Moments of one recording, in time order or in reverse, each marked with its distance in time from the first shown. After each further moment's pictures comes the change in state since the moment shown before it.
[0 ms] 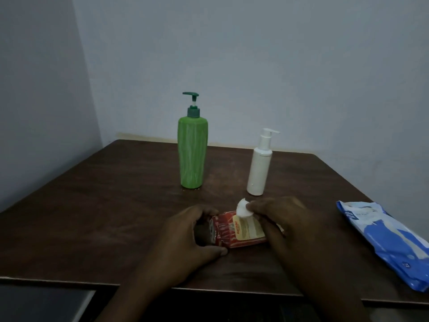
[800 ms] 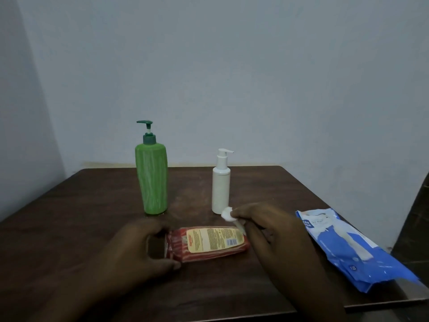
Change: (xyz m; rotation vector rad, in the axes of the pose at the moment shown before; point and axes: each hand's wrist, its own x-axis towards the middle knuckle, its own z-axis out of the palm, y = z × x) left_hand 0.035 0.017 -0.030 0.269 -0.234 0.081; right_hand -0.004 0.031 -0.042 0.083 0.102 0.041
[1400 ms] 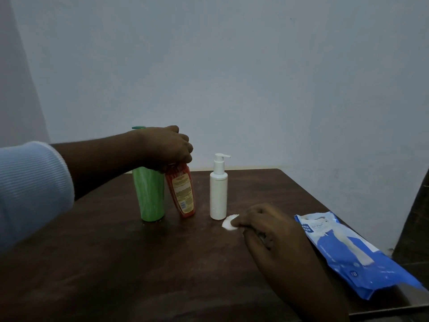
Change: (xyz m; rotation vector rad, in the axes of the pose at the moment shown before) left_hand 0.198 0.051 -0.107 1.424 -0.419 0.504; right_hand 0.002 0.014 0.001 -0.011 -0.066 0.010
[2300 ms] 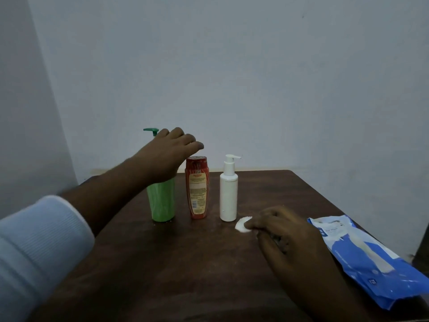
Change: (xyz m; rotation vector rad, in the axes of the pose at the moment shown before) left_hand -0.007 0.034 0.046 -0.370 0.568 -0.443; right_hand -0.002 0.005 -0.002 -0.003 0.068 -0.025
